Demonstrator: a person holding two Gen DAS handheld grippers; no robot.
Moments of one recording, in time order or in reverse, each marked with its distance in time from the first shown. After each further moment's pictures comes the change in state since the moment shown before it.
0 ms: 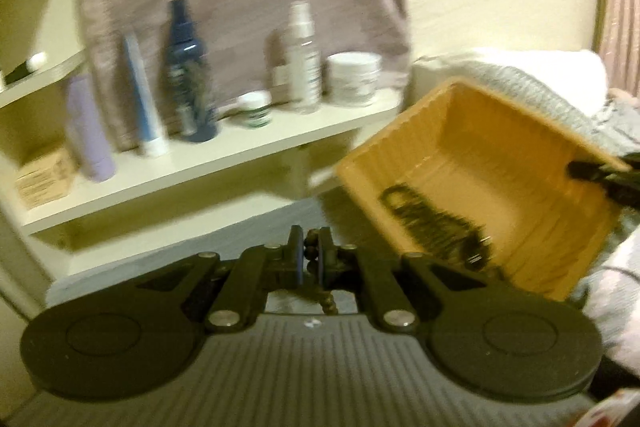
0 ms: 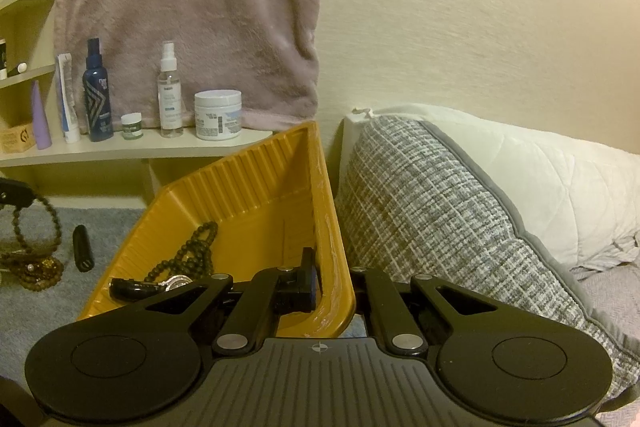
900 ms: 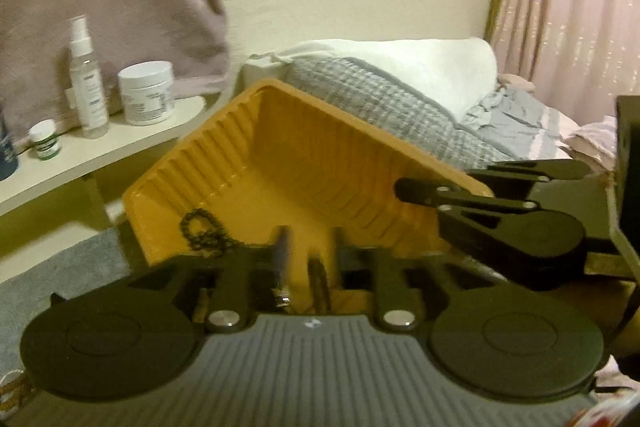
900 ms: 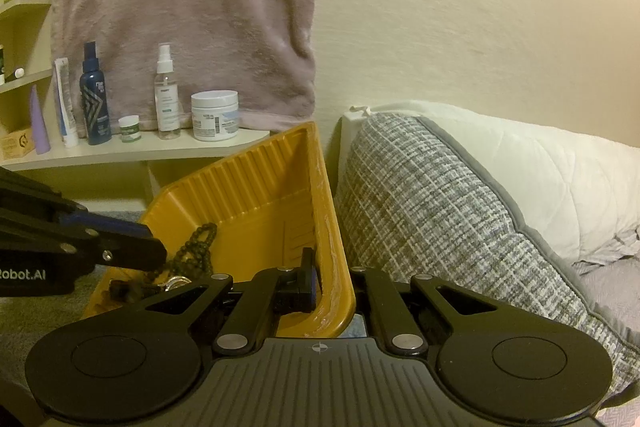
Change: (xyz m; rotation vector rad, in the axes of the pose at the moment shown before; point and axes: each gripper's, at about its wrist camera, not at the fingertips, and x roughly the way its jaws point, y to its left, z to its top) left arm 0.031 -0.110 0.018 0.076 0.021 -0.319; right arm 0.001 -0.002 0.000 0.018 0.000 0.003
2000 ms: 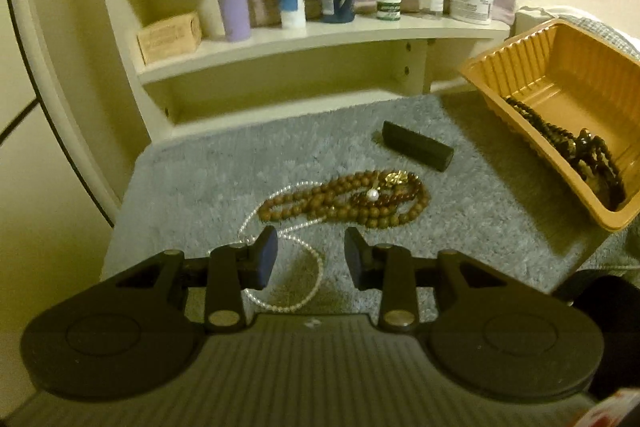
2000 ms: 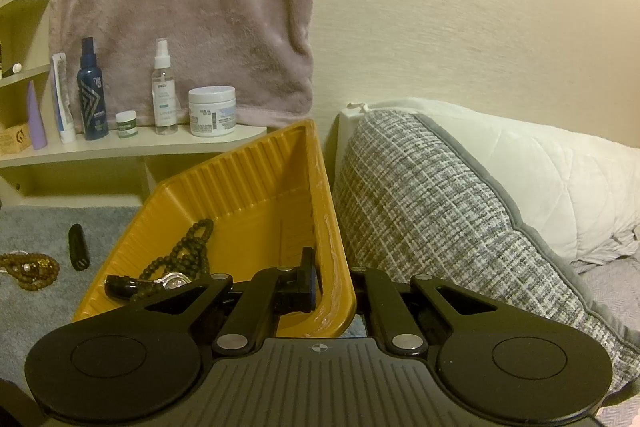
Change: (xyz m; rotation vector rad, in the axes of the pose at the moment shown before) left arm -0.103 0.133 -0.131 -0.247 0.095 0.574; right arm 0.001 -0.002 -0.004 -0.002 0.004 -0.012
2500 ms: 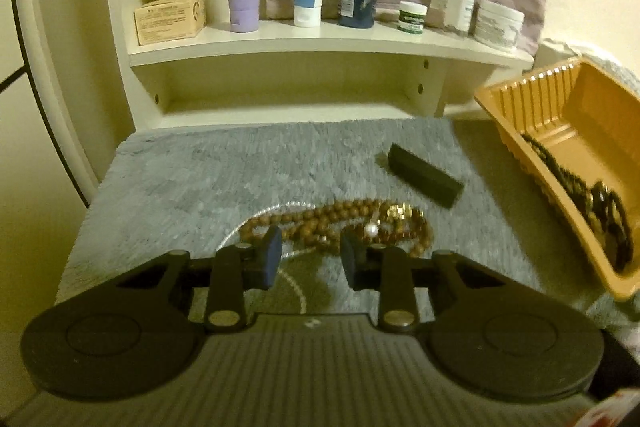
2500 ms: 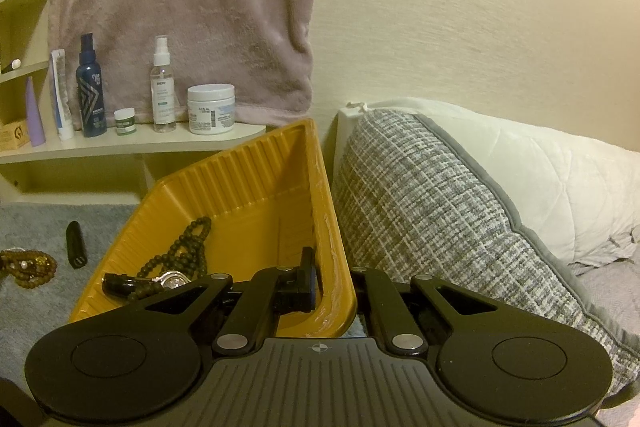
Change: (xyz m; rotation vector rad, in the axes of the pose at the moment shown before) left arm 0.031 0.004 0.019 -0.127 0.006 -0.029; right arm 0.002 0.001 0.000 -0.010 0.004 -0.007
